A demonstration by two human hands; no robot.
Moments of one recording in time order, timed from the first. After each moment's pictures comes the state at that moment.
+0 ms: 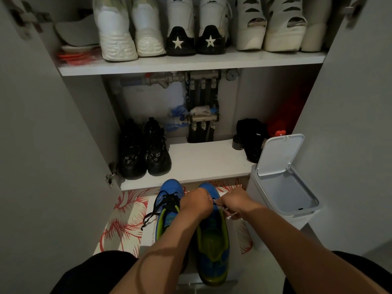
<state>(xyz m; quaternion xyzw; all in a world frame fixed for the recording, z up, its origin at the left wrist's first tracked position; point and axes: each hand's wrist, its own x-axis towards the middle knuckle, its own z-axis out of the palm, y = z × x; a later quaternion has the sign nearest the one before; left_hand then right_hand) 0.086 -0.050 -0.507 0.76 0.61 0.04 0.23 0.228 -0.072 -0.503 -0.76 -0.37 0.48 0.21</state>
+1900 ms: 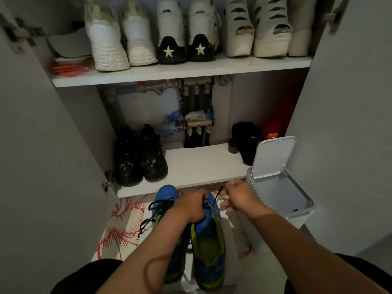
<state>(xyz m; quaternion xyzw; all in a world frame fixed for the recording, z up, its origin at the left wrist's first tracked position) 0.074 -0.041 -0.497 0.81 0.53 -0.02 0.26 0.244 -0.074 -0.491 -0.70 -0.35 0.48 0.40</state>
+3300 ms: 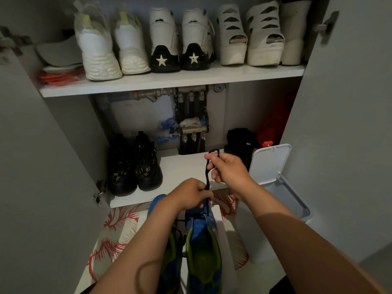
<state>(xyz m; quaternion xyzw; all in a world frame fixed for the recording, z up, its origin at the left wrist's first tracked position) 0.089 -0.011 -0.442 0.76 0.49 0.09 0.42 0.238 -0.038 -0.405 -0.54 -0.44 0.48 0.53</state>
